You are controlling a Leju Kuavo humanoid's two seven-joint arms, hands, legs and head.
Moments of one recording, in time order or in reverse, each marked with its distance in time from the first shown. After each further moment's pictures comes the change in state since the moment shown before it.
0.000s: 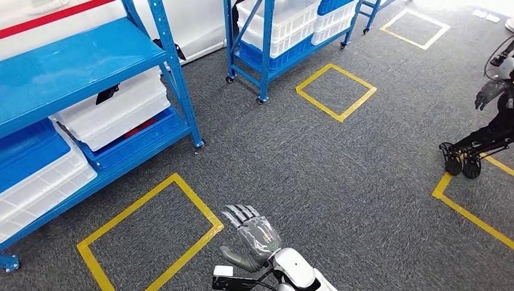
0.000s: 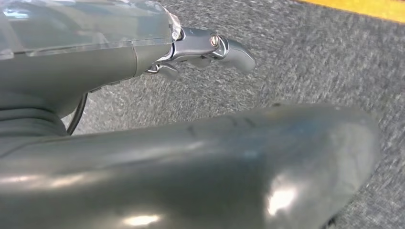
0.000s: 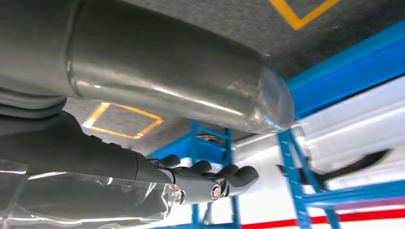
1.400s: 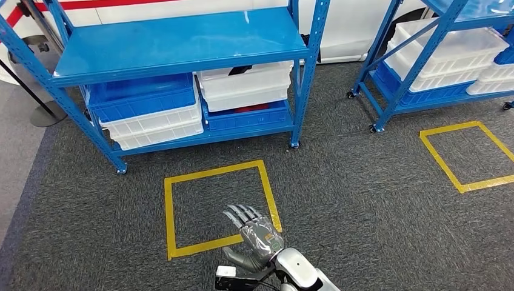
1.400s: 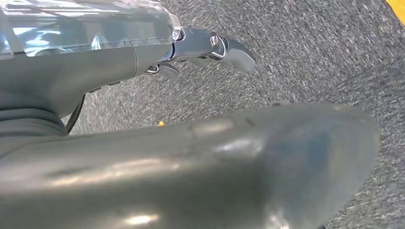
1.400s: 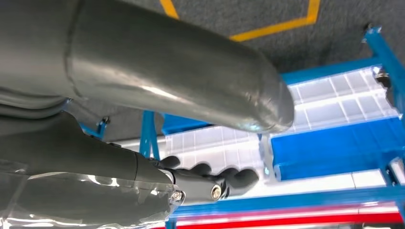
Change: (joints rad) left arm -0.010 -0.001 0.009 0.000 -0.005 -0.016 0.000; right arm 0.002 -0.016 0.010 0.007 -0.006 -0.004 0.005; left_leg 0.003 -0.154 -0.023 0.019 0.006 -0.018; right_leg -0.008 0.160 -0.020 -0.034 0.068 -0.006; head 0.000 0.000
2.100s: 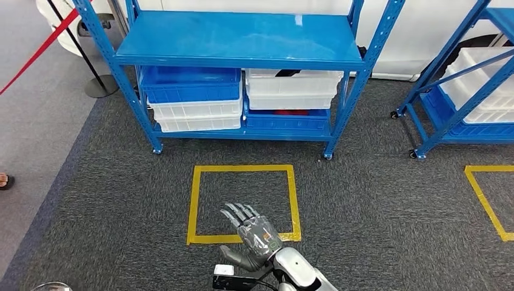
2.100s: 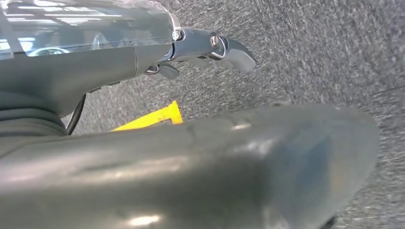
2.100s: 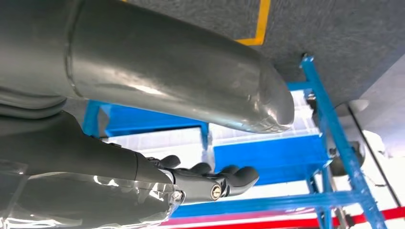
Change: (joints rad) left arm 0.011 0.001 0.000 0.000 -0.002 0.005 -0.007; right arm 0.003 0.004 0.003 -0.018 -0.047 0.014 -0.013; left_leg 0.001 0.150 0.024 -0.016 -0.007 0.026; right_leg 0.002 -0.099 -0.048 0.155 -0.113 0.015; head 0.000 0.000
